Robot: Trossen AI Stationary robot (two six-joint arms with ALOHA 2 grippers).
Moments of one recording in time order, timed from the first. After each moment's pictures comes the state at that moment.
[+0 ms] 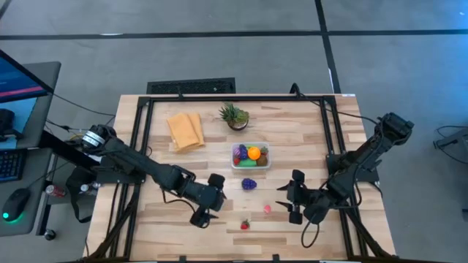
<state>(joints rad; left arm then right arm) -0.44 1.61 1.16 -0.38 -0.05 0.01 0.79 1.36 0.68 -0.25 0.68 0.63</state>
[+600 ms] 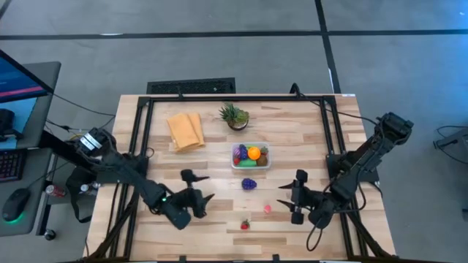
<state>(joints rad) -0.69 1.62 0.75 -0.02 -1.03 -0.35 0.85 1.36 0.68 -0.26 0.84 0.60</state>
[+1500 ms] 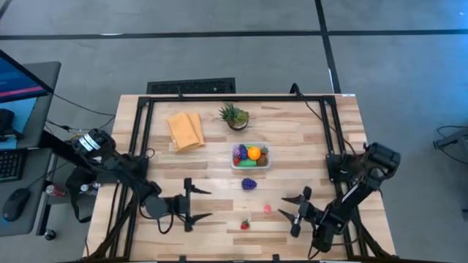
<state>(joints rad) -0.76 1.62 0.47 0.97 -0.80 0.04 1.06 1.81 0.68 -0.07 1.21 1.20</state>
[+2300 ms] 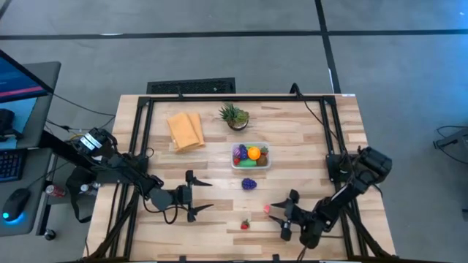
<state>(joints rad) -0.67 1.62 0.40 0.99 -0.74 -0.06 0.94 1.89 0.68 0.27 0.97 0.90</state>
